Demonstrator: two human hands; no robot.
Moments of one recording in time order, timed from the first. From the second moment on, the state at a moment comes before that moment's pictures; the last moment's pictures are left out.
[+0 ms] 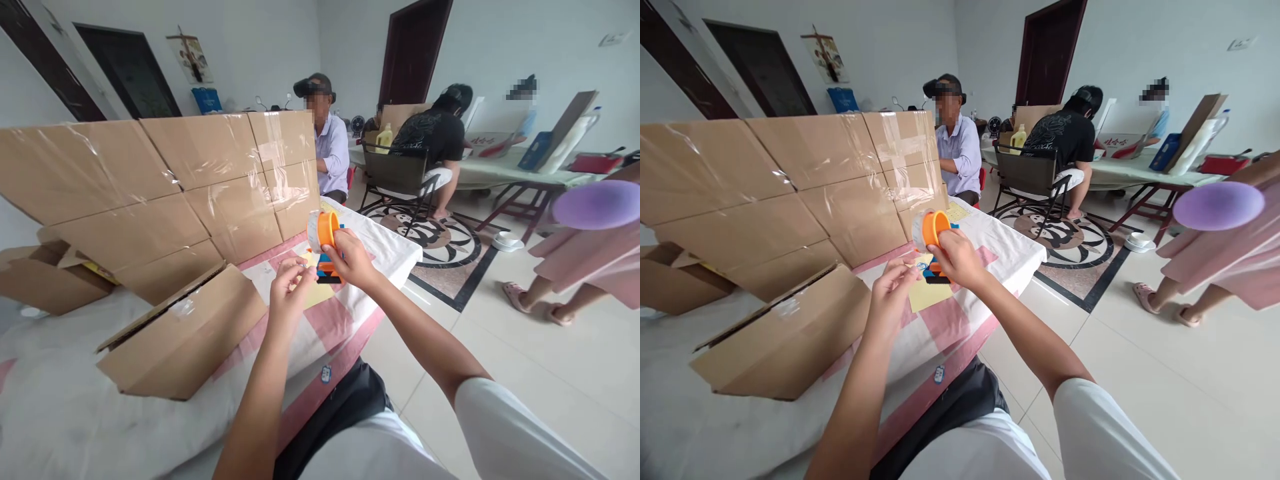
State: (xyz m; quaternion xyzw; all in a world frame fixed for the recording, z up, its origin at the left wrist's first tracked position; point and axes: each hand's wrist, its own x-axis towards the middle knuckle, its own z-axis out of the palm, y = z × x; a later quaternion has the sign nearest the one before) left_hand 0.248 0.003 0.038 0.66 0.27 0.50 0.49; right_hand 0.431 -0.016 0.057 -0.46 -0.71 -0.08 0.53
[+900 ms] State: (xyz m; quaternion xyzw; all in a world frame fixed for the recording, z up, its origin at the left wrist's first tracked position) left_hand 0.271 -0.020 -0.010 0.59 0.29 0.38 0.65; right_hand 0.431 0.000 0.014 -0.54 -0.39 0.20 0.72
